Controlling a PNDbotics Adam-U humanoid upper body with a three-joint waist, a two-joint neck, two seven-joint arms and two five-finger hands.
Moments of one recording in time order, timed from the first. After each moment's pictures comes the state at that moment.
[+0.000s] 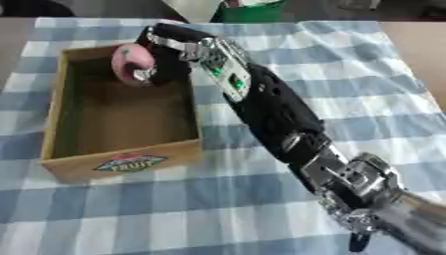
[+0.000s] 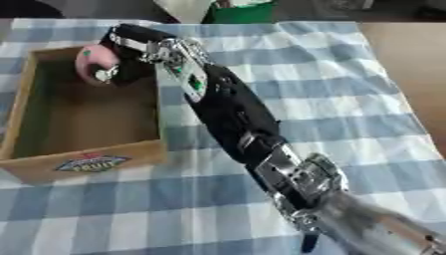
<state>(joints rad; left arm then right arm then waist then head) -0.23 0.12 0.56 -1.98 0.43 -0.36 -0.03 -1.11 -0.25 0.18 -0.95 0.79 -0.37 0.41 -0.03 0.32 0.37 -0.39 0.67</state>
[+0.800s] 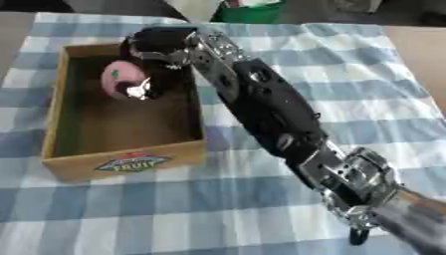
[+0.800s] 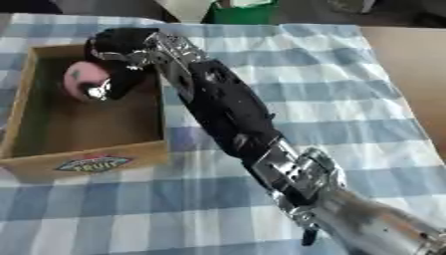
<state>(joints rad) -0.26 0.12 0.55 -1.98 0.45 -0.34 -0.06 -1.11 -0.26 0.21 -0.99 1.04 -0.55 0.46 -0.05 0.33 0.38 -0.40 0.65</state>
